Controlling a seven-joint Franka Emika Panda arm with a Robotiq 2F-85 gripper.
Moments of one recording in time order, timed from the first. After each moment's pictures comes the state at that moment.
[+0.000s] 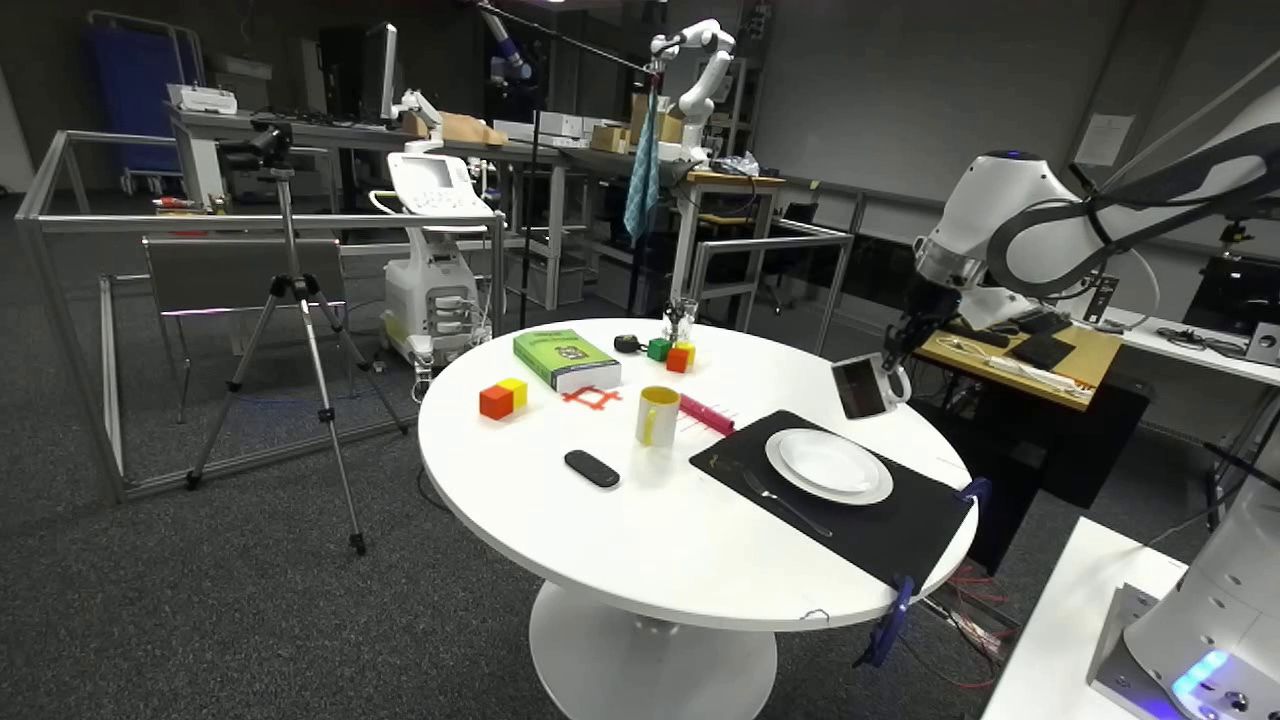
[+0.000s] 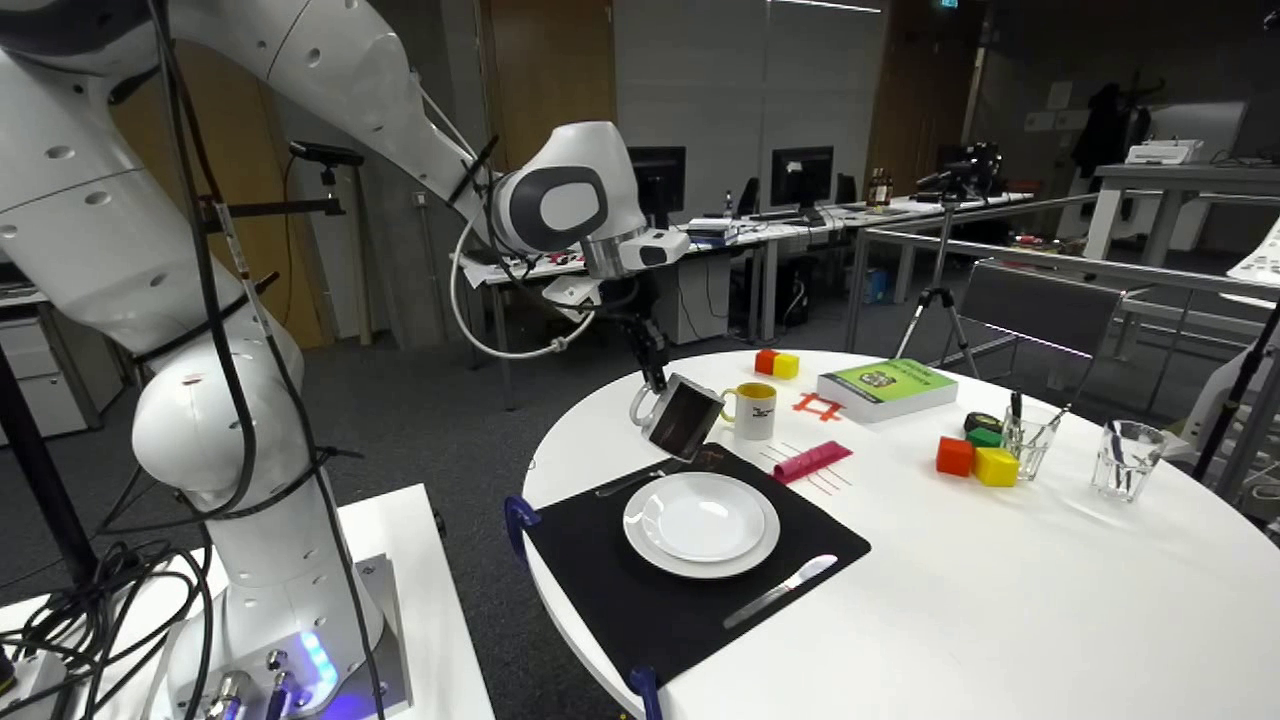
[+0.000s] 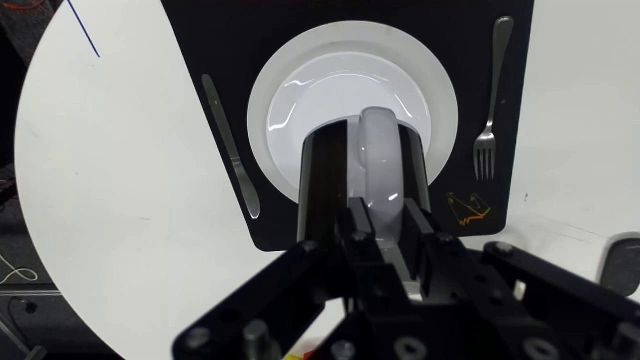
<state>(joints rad) -0.02 -0.32 0.03 -2.60 -0.18 2.49 0.25</state>
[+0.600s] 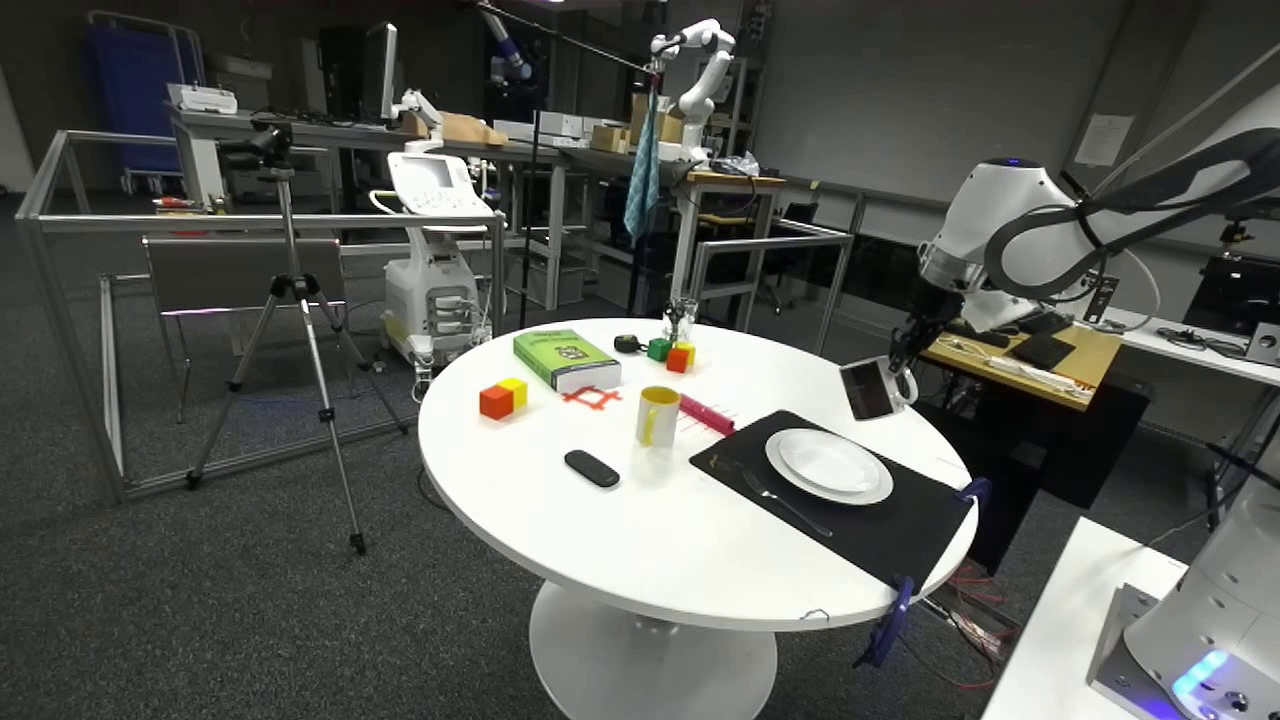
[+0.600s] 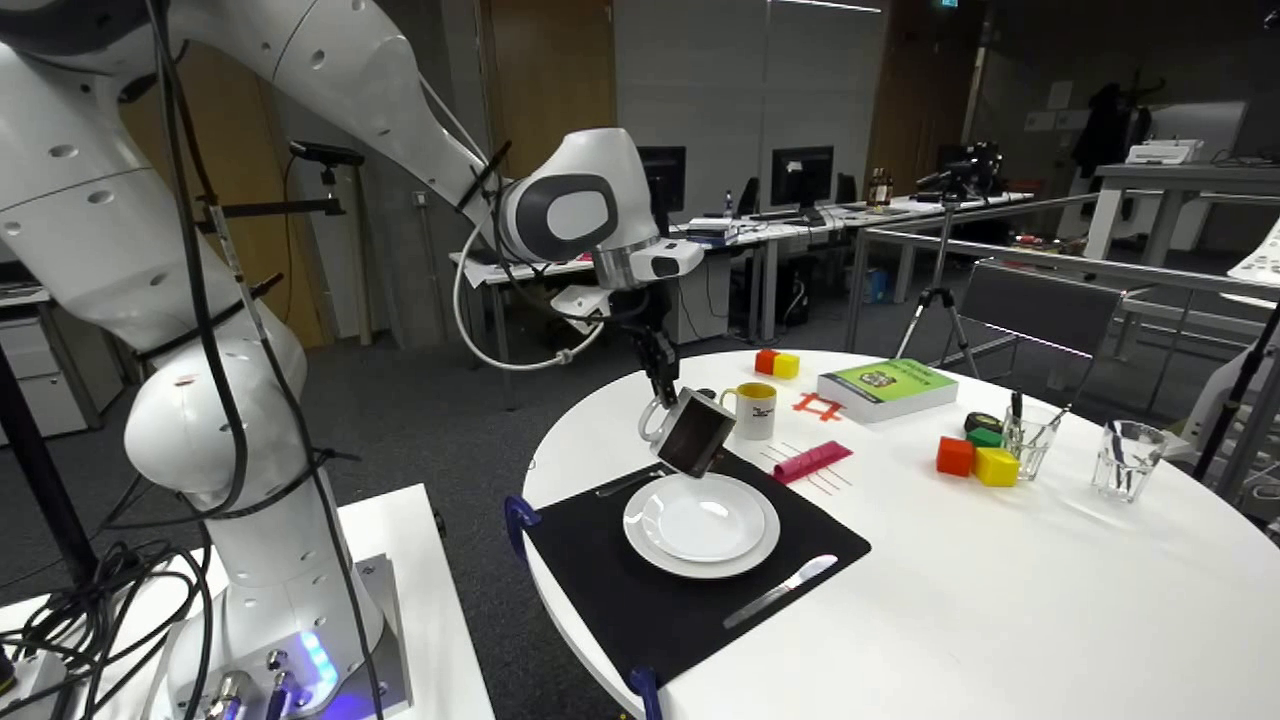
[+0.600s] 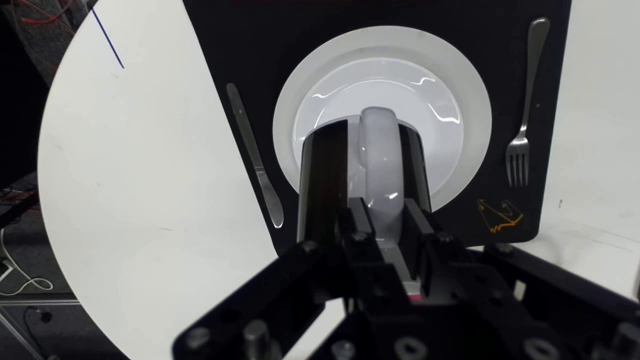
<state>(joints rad) -0.06 -0.30 0.01 -2.60 -0.19 2.50 0.22</state>
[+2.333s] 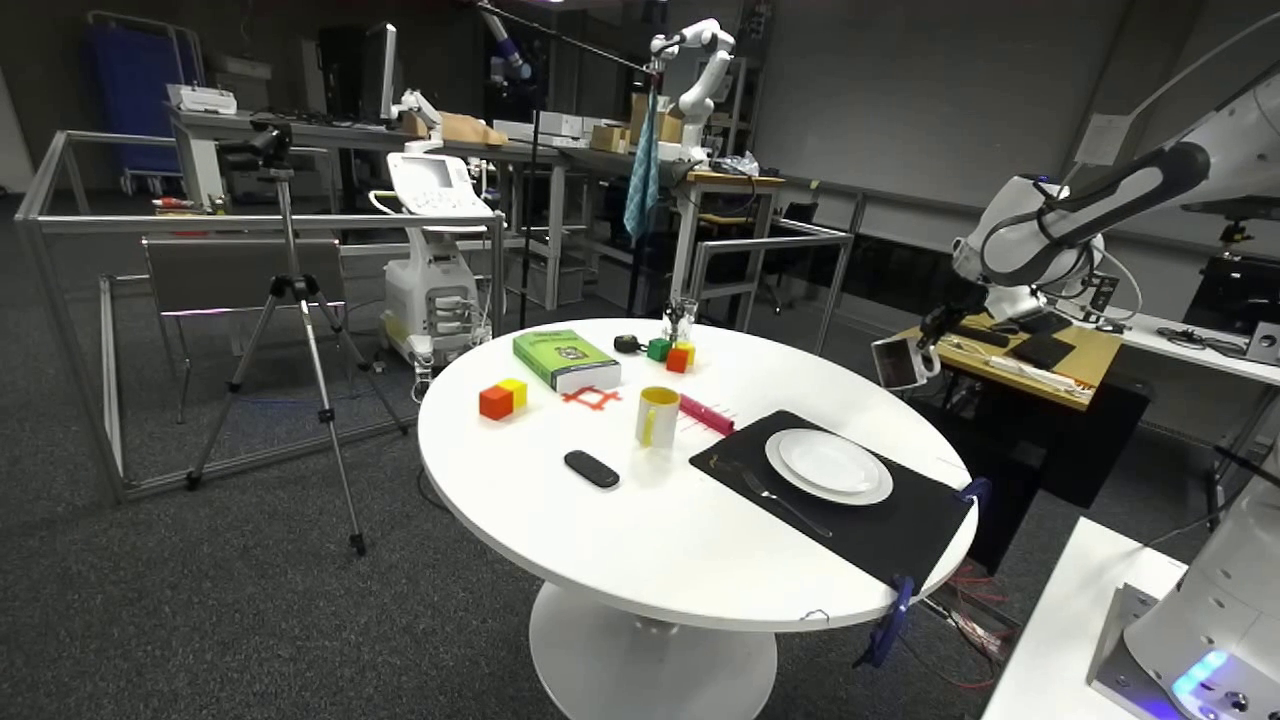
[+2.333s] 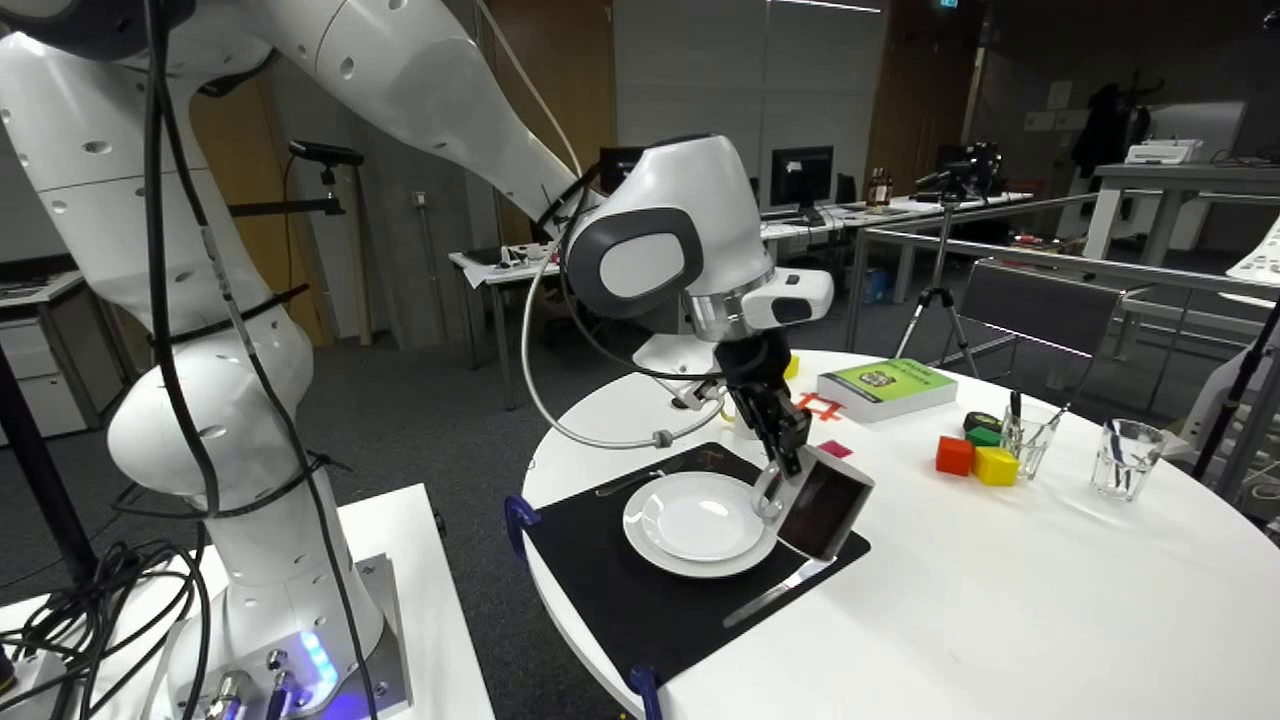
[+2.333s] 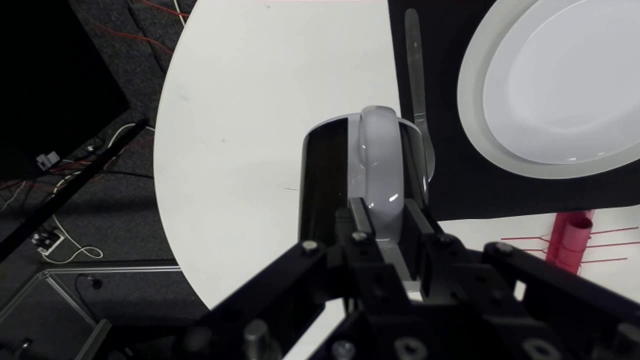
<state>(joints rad) -0.18 -0.12 -0.27 -2.47 -0.14 2.69 -0.18</state>
